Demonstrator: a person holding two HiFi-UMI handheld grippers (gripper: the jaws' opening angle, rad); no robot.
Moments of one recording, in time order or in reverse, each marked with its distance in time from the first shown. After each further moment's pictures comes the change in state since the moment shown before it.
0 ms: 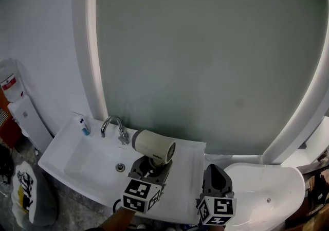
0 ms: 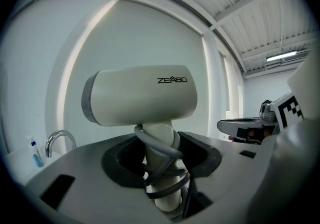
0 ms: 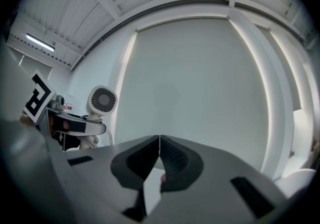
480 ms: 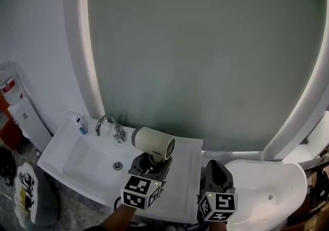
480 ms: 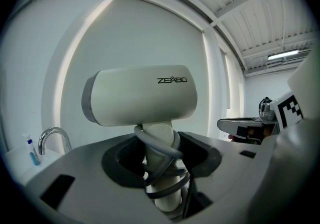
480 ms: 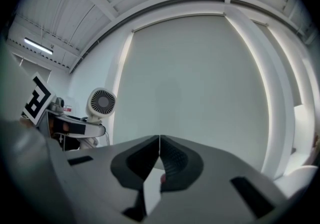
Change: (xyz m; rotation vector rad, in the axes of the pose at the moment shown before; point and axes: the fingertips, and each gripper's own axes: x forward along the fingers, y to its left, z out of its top) left arm 0.025 -0.018 -0.006 0.000 0.023 0.006; right arm 0.007 -0.031 -0.008 0.028 0.005 0.008
